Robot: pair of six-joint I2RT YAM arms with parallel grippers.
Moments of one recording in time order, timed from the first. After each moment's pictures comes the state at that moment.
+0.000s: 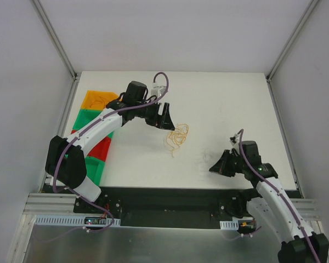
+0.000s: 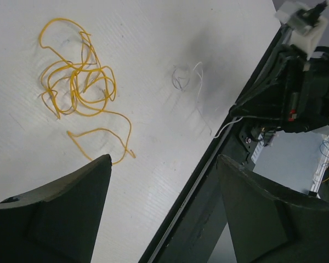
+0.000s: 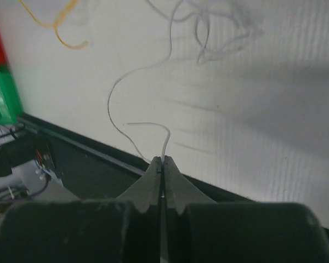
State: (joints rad) left arm -0.51 1.57 1.27 -0.44 0.71 -0.31; right arm 0.19 0.61 0.43 -0.68 -0.45 0.57
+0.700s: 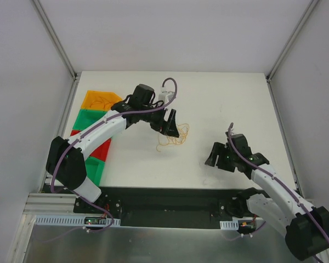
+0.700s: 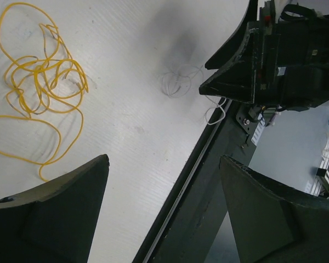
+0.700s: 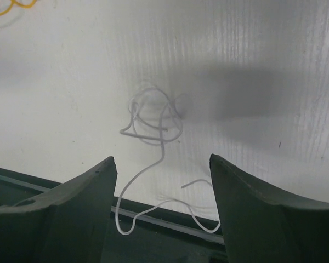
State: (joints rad) left arm -0.60 1.56 1.28 -0.49 0.70 -0.26; right arm 0.40 0.84 0.48 -0.61 -0.14 0.60
